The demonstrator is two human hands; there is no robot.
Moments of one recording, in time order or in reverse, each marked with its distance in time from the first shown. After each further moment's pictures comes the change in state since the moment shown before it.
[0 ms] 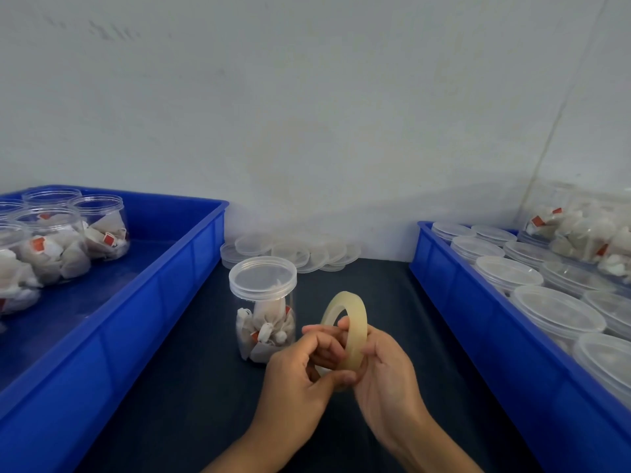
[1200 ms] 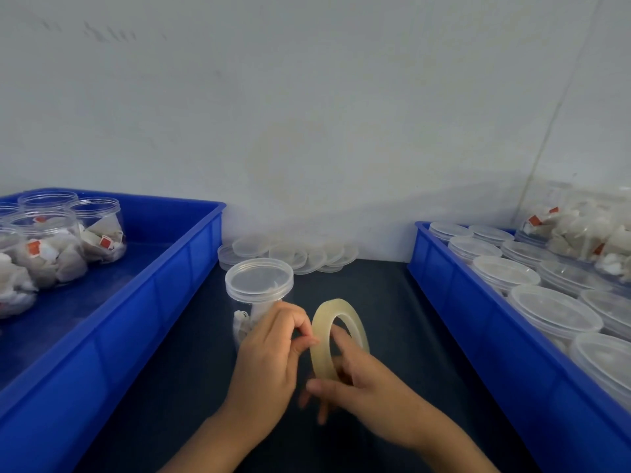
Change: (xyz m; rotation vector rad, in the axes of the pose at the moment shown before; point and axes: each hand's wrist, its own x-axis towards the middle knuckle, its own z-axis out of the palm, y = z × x) left_hand 0.014 0.004 -0.030 0.465 0.188 0.461; right_hand 0.004 -0.010 -0.021 -0.868 -0.465 -0.011
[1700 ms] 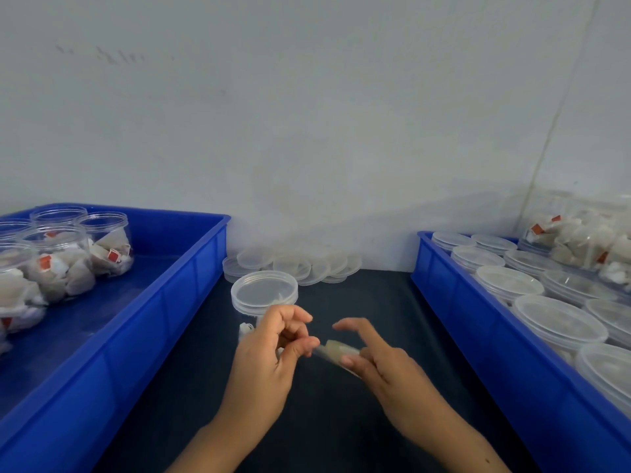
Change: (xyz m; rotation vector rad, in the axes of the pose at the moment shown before) left_hand 0.009 0.003 -0.011 -0.265 -0.041 -0.277; right_hand -0.001 0.018 -0.017 -0.502 0.317 0.026
